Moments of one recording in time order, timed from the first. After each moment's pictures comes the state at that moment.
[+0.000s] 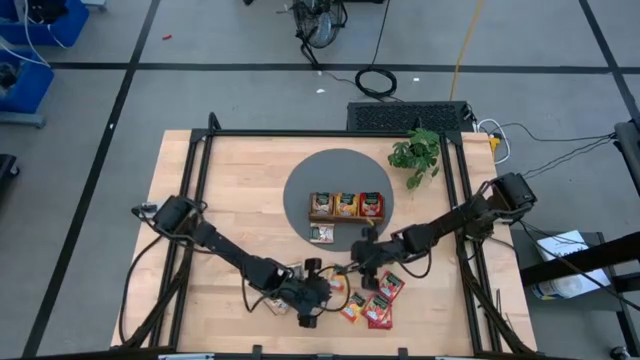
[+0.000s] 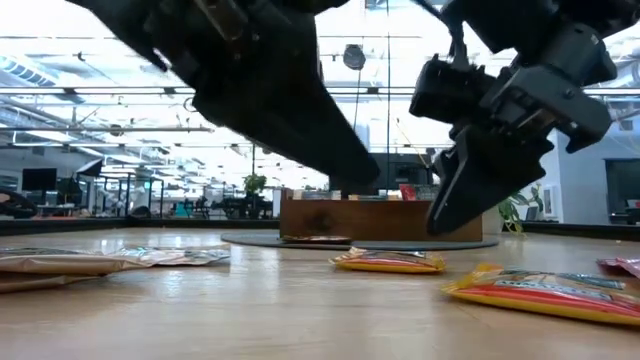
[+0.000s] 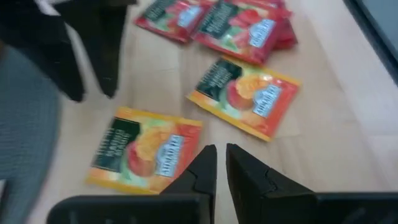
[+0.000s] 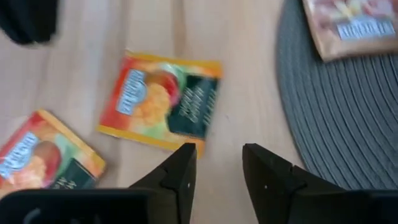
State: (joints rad) left arm -0.50 2.02 1.24 0.02 -0.33 -0.25; right arm 0.34 1.68 0.73 0.07 0.13 0.43
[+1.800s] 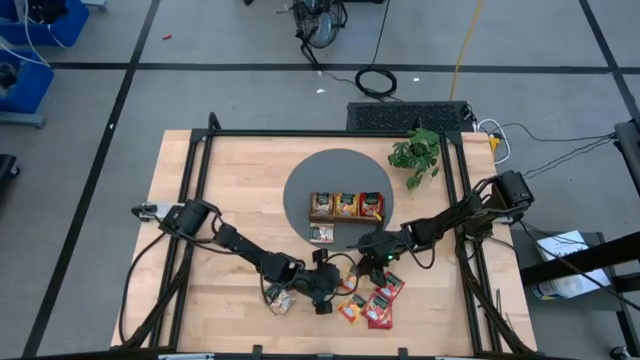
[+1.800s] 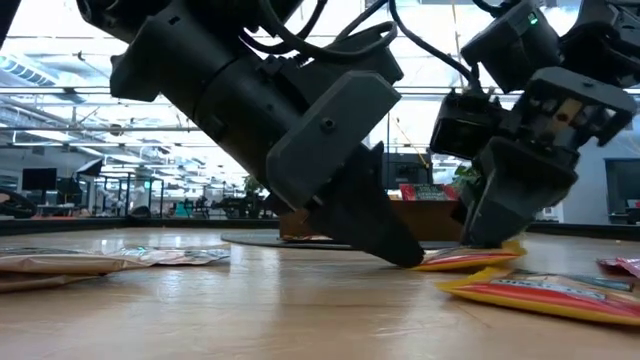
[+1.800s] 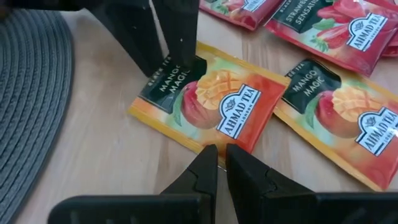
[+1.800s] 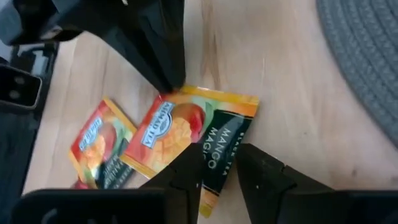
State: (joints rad) left arm -0.42 2.17 1.24 0.15 -0.32 -0.35; right arm 0.27 1.69 0.52 0.47 -0.18 0.59
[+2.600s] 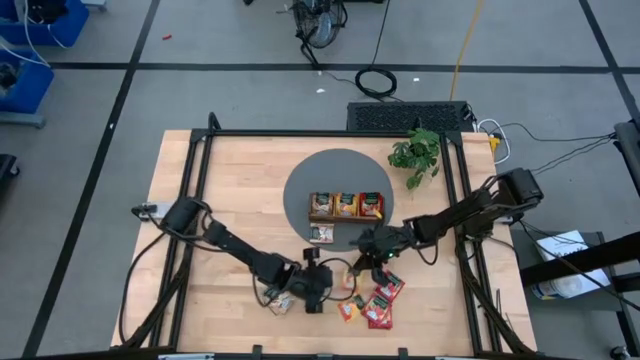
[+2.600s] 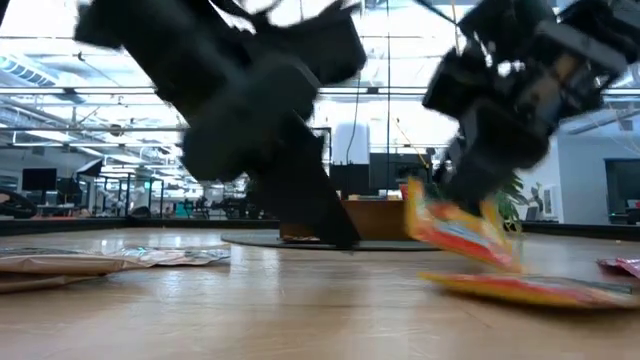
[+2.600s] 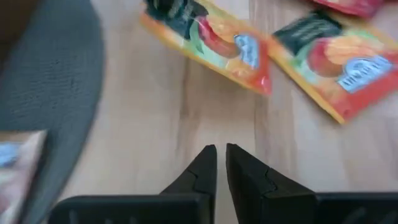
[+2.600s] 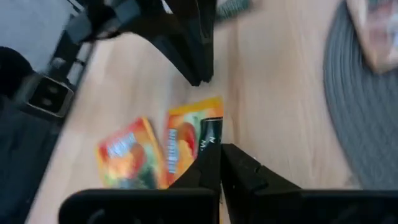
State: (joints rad) left arm -0.46 2.06 1.23 -0.06 -0.39 -0.33; right arm 0.24 1.59 0.55 0.43 -0.19 0.45
